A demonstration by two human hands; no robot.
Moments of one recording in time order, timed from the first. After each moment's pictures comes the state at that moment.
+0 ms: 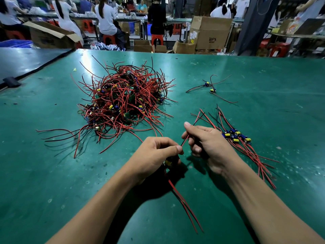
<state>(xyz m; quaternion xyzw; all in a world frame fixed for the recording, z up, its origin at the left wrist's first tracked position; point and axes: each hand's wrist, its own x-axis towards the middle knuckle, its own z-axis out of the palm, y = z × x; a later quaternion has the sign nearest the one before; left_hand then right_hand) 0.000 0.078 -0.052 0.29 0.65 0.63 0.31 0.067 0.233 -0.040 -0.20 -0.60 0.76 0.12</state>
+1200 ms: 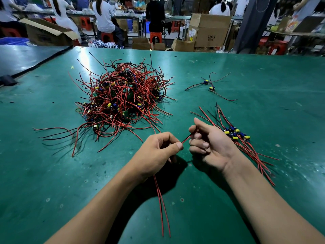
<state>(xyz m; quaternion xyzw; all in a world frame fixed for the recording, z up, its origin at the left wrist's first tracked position) 0.000 0.085 -0.057 0.33 0.68 0.61 0.24 0.064 0.242 -0.034 -0.25 -0.37 0.89 0.04</state>
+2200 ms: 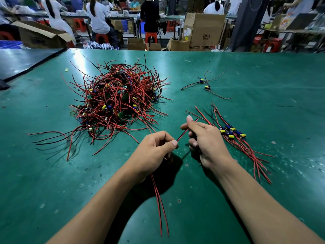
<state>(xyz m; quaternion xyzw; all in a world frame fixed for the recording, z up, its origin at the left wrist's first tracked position) -0.001 0.090 -0.053 0.31 0.69 0.61 0.24 0.056 0.237 -0.054 -0.26 -0.57 0.75 0.21</state>
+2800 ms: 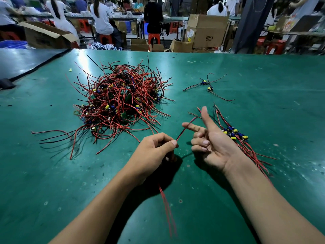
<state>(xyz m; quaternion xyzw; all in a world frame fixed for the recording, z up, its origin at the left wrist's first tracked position) 0.002 0.087 -0.055 0.27 0.69 0.63 0.24 0.065 0.246 -0.031 -0.27 -0.40 0.87 0.06</state>
